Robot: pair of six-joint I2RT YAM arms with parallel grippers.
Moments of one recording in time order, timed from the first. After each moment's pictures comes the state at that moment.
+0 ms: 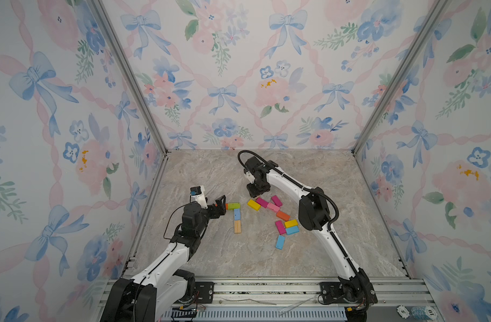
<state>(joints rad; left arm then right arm) -0.23 1.01 0.31 0.41 0.04 -0.42 0.66 2.59 2.41 -1.12 -0.02 0.09</state>
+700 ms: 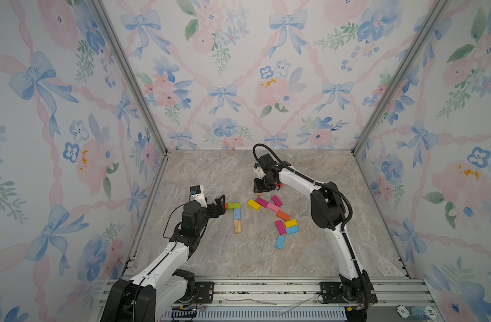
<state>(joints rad) -0.23 0.99 0.35 0.33 0.05 -0.44 0.57 2.37 2.02 -0.79 -0.22 0.26</state>
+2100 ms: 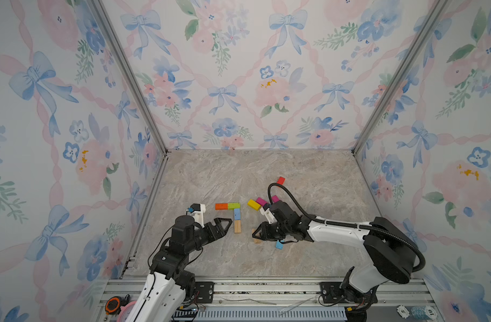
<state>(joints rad) -0.30 0.47 0.41 -0.47 0.41 -0.82 0.92 1.60 0.82 -0.08 -0.37 0.86</state>
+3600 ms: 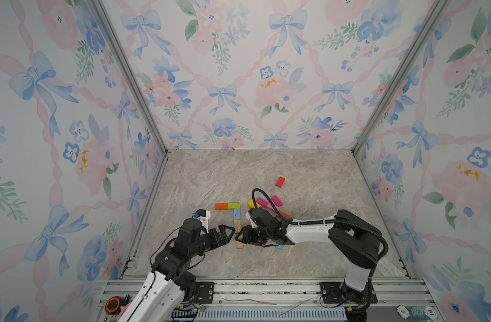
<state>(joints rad) -0.42 0.48 0.40 -0.57 0.32 -0.84 1.02 1.85 0.94 0.10 -0.30 1.03</state>
